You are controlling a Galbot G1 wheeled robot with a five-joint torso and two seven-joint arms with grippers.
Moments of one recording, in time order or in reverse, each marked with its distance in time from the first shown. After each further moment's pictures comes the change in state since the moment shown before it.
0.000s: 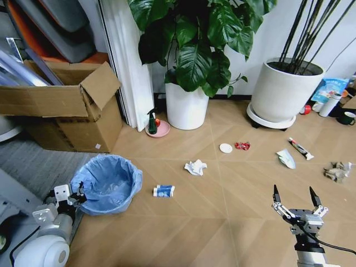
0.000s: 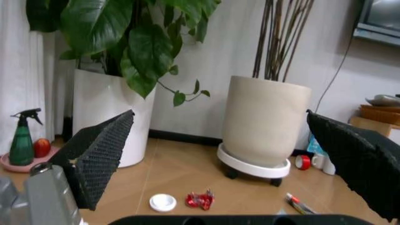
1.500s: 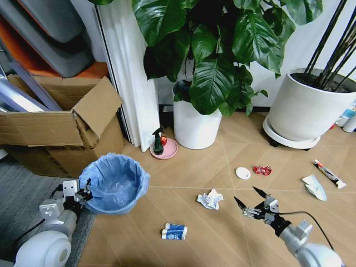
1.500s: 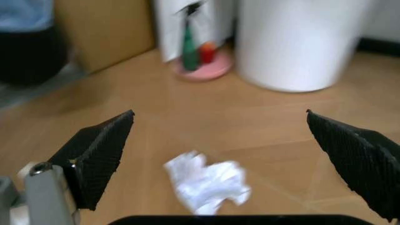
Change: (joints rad) left arm 0.001 0.098 0.053 -0.035 -0.014 0.020 -0.008; right arm 0.241 -0.509 -0.299 -0.281 0.433 -0.319 -0.446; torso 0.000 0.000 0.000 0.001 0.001
